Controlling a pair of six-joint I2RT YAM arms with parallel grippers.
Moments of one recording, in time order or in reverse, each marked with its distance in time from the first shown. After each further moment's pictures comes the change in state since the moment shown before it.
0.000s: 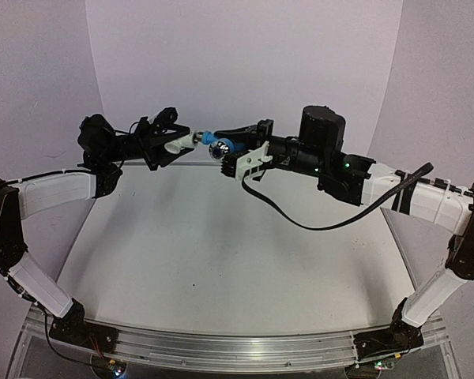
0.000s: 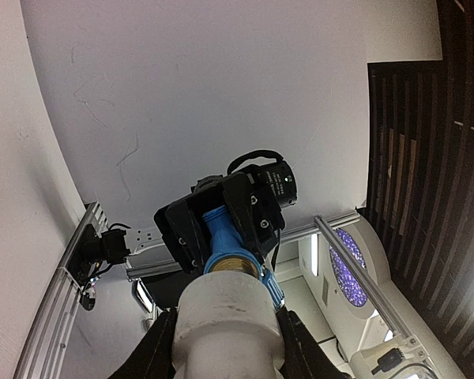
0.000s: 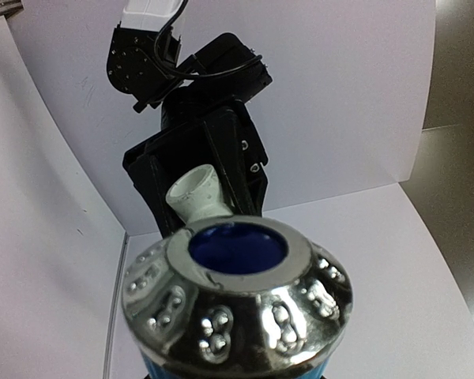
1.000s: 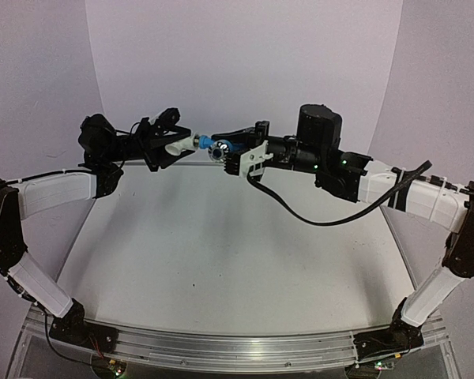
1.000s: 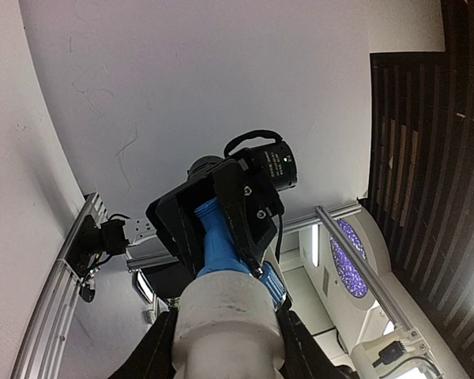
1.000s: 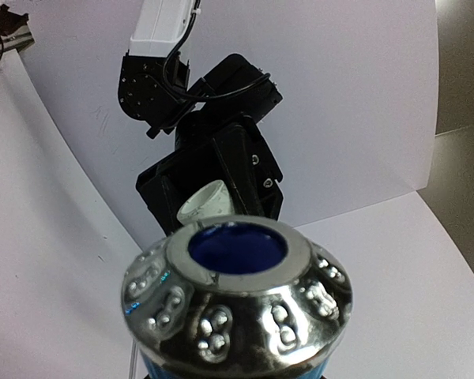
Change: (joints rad) left arm -0.016 0.000 0.003 0.000 0.026 0.000; right arm -0.016 0.029 0.027 -0.018 -0.107 0.065
